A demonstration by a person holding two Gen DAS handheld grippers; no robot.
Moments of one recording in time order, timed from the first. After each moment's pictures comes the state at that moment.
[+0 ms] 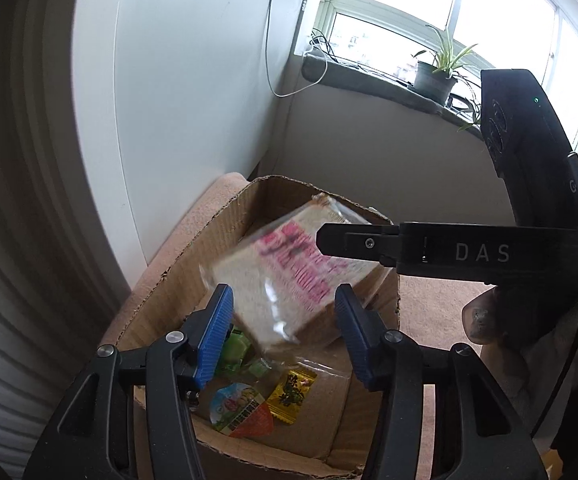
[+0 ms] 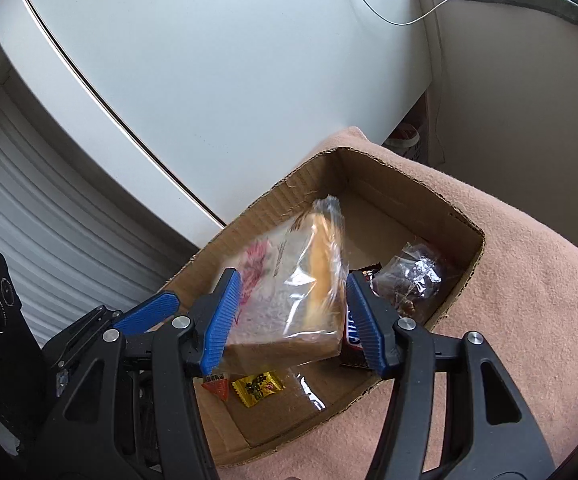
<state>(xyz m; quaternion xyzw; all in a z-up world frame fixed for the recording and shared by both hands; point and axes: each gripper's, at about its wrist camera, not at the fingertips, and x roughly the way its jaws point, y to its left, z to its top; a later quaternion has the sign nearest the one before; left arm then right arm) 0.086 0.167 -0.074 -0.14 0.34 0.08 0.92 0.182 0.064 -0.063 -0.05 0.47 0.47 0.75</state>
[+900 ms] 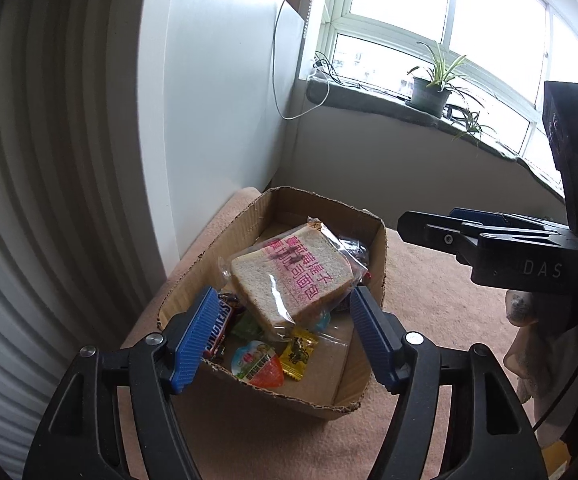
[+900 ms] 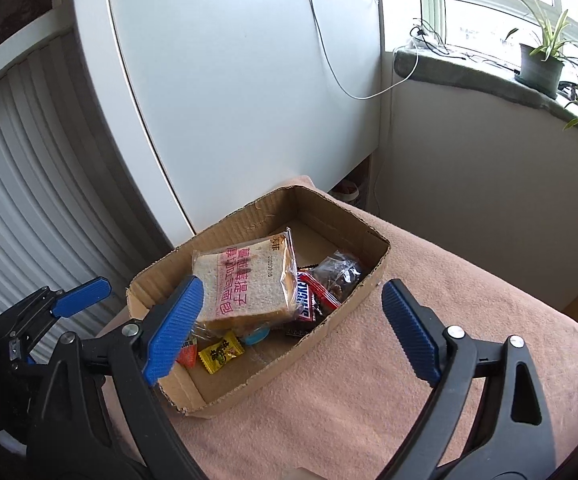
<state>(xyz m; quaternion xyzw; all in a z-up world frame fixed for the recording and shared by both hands) 0.025 0.148 -0.052 -0.12 0.31 0.11 0.94 0.116 0.005 -0.015 -0.11 0.34 0.41 0.84</state>
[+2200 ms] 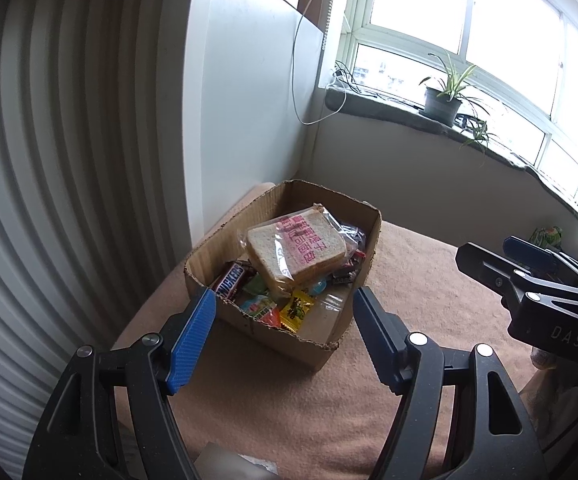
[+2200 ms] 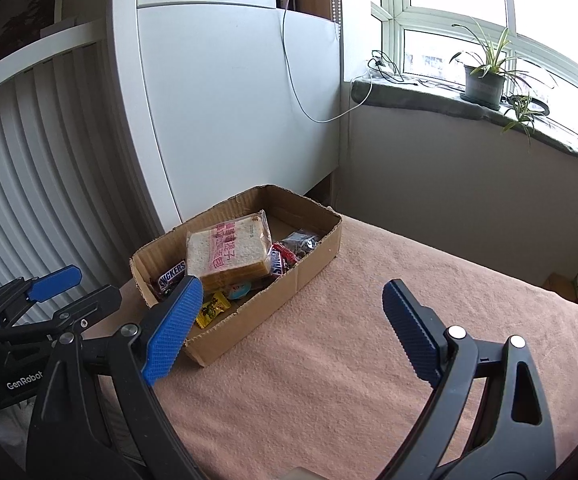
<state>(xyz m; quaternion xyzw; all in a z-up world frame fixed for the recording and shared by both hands) -0.022 0.118 -0.043 -0.13 0.30 0.16 0.93 0.048 -0.066 -0.007 -0.10 0.29 0.36 0.88</state>
